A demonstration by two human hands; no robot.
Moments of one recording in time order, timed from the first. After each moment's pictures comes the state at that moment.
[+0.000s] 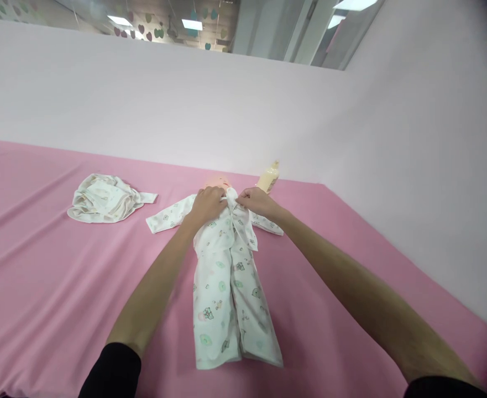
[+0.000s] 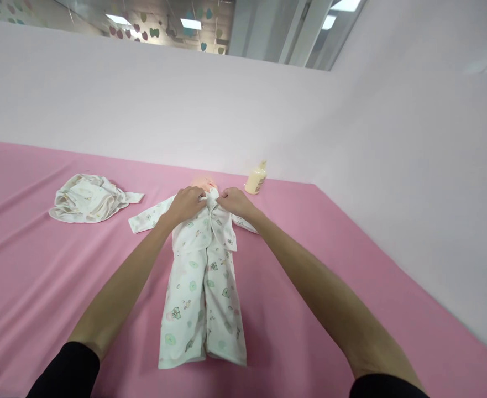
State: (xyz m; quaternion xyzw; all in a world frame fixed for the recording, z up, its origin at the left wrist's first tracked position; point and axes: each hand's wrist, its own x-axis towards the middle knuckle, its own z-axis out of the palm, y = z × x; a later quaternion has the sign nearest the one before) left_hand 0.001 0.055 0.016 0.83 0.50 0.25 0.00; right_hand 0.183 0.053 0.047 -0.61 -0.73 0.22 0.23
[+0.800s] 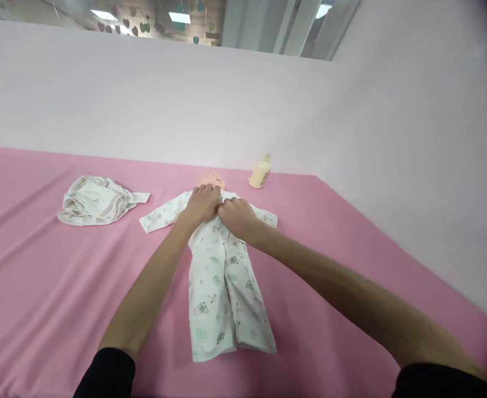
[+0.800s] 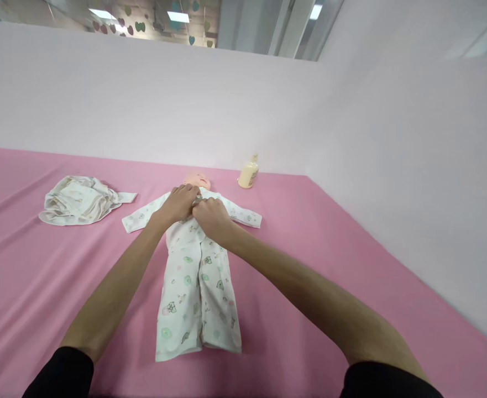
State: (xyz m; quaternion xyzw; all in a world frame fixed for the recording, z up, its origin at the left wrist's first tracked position) left_hand 0.003 0.027 0.036 0.86 0.49 0.13 -0.04; right_hand 0.136 -0.011 0.041 -0.50 -0.84 -0.20 -0.08
